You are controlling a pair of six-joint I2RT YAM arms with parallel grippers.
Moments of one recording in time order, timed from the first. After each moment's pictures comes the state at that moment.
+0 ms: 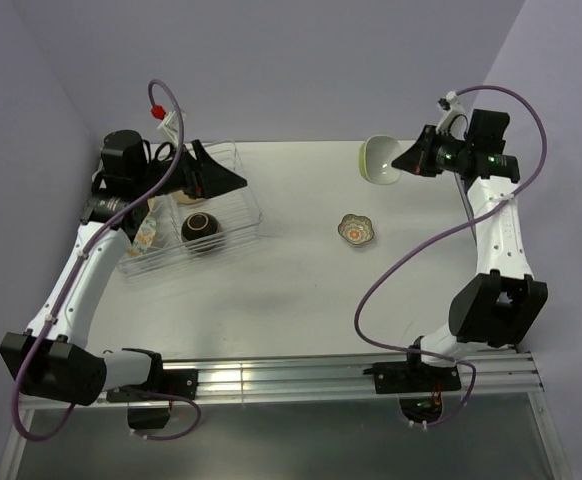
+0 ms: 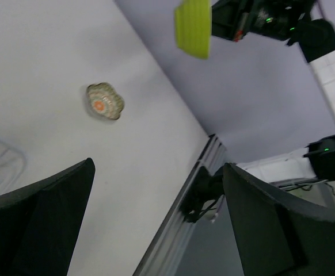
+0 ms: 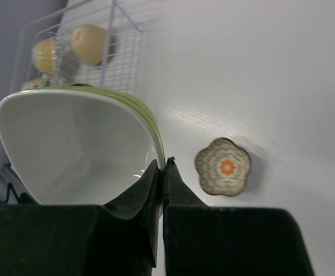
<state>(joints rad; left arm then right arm) -0.19 1.27 1.30 -0.26 0.87 -0.56 -0.21 1.52 1.56 -0.68 -0.78 0.08</state>
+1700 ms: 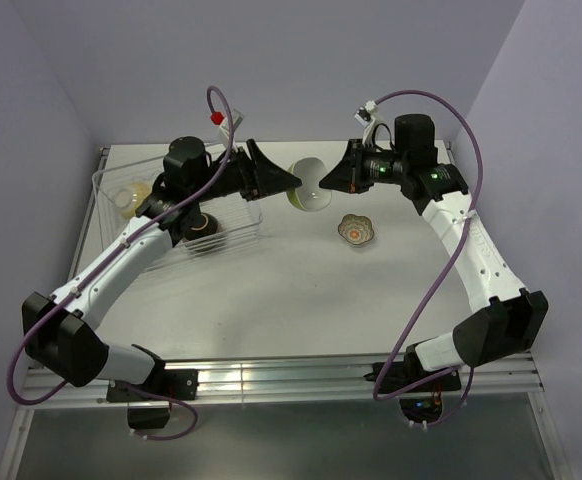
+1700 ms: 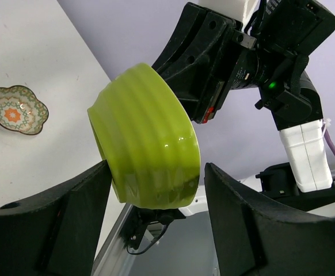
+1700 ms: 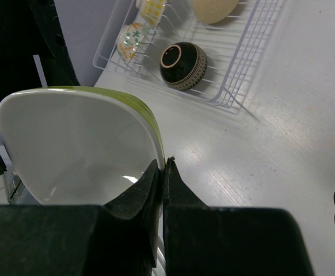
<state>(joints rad) -0.53 1.39 1.29 0.05 0.66 -0.92 0.25 1.40 1.48 -0.56 -0.76 0.30</state>
